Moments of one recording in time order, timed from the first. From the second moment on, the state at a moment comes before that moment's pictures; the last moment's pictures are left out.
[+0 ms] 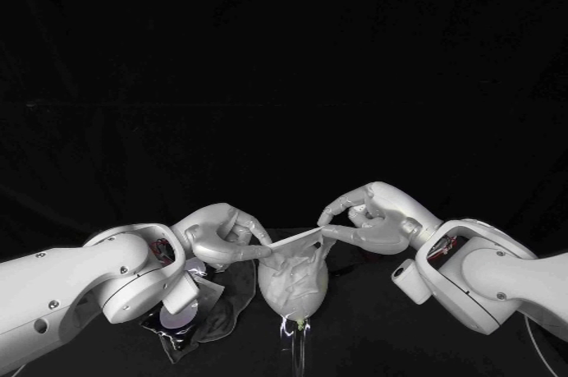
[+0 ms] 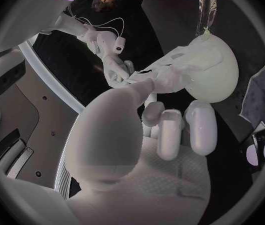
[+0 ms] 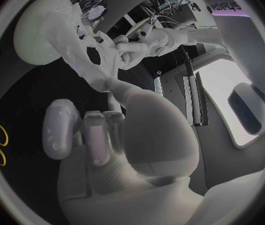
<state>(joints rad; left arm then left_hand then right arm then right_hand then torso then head) 1.34 -0.88 -0.06 1.74 -0.64 -0.12 0.00 1.44 -0.16 0.59 0.09 0.05 0.94 0.09 0.59 0.29 1.17 0.02 1.38 1.00 1.46 -0.04 1.57 1.31 0.06 1.40 0.06 1.45 1.31 1.41 -1.20 -0.19 2.05 -0.88 -0.60 0.06 1.39 -0.05 0.49 0.00 0.05 1.10 0.08 0.24 0.58 1.47 0.02 1.57 1.31 1.47 -0.04 1.57 1.31 0.05 1.44 0.07 1.29 1.31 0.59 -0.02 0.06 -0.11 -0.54</state>
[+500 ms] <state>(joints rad) 1.34 -0.81 -0.08 1.65 -0.71 -0.20 -0.02 1.43 -0.16 0.63 0.08 0.05 0.94 0.10 0.57 0.32 1.03 0.03 1.27 0.81 1.46 -0.04 1.54 1.31 0.07 1.29 0.07 1.37 1.22 1.41 -1.14 -0.19 2.00 -0.89 -0.60 0.05 1.38 -0.05 0.49 0.00 0.05 1.09 0.08 0.24 0.59 1.46 0.02 1.57 1.31 1.47 -0.04 1.57 1.31 0.05 1.44 0.07 1.30 1.31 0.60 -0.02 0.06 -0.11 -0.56</state>
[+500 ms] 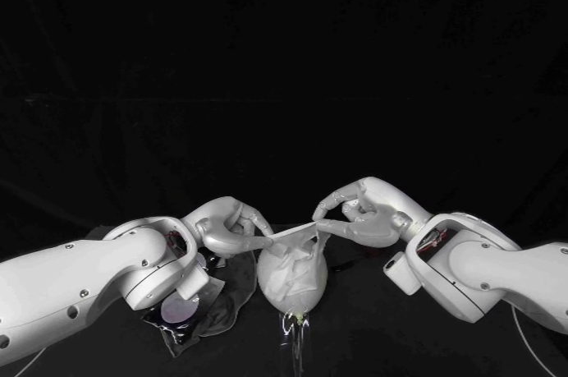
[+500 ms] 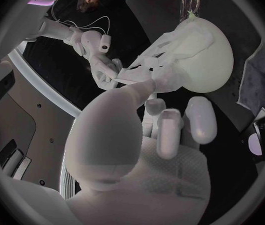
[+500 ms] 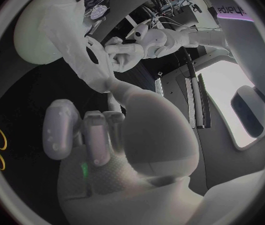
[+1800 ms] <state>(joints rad) 1.31 -0.76 -0.10 1.60 -0.52 -0.27 0.11 1.36 -0.06 0.81 0.20 0.05 0.58 0.17 0.88 0.40 1.09 0.11 0.24 0.07 1.10 0.04 1.19 0.49 0.17 0.89 0.14 1.04 0.83 1.40 -1.14 -0.19 1.98 -0.89 -0.63 0.03 1.38 -0.05 0.50 0.00 0.05 1.09 0.08 0.24 0.60 1.47 0.01 1.57 1.31 1.47 -0.04 1.57 1.31 0.05 1.44 0.07 1.30 1.31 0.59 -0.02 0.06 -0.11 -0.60</state>
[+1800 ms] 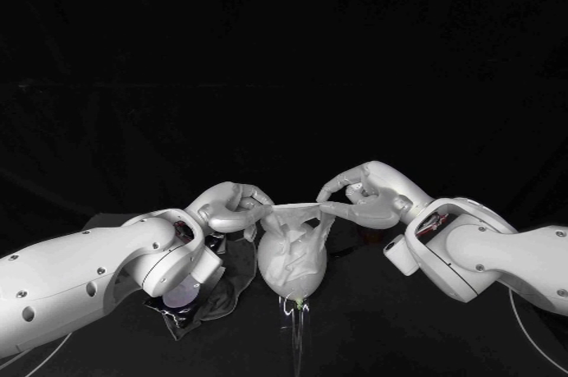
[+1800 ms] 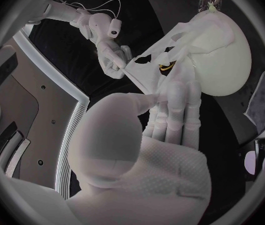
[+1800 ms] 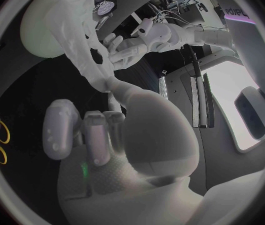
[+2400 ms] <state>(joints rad) 1.31 -0.75 -0.11 1.59 -0.53 -0.26 0.10 1.36 -0.05 0.83 0.21 0.04 0.52 0.14 0.95 0.43 1.30 0.06 0.25 0.09 1.24 -0.01 1.26 0.63 0.16 1.04 0.10 1.14 0.95 1.40 -1.15 -0.19 1.98 -0.89 -0.64 0.03 1.37 -0.05 0.50 0.00 0.05 1.09 0.08 0.24 0.61 1.47 0.01 1.57 1.31 1.47 -0.04 1.57 1.31 0.05 1.44 0.07 1.30 1.31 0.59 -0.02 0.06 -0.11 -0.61</state>
